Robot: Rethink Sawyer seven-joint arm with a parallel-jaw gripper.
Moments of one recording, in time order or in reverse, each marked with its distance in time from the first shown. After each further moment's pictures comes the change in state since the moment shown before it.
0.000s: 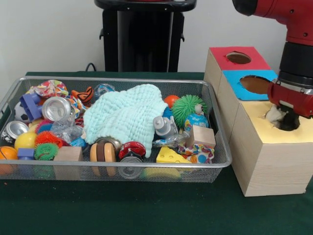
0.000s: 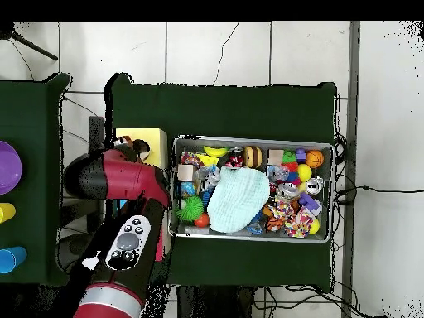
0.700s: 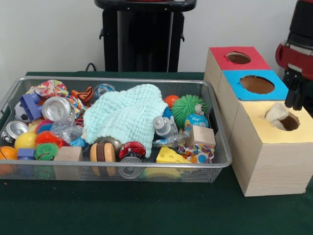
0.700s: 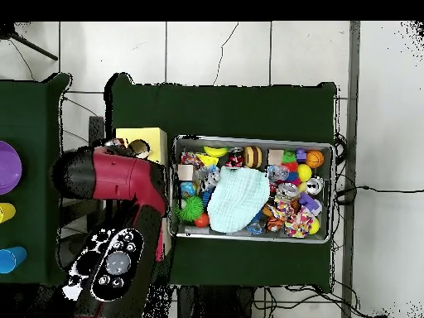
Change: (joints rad) arm 0.012 -0.110 -0.055 -0.010 -0.001 0.264 0.000
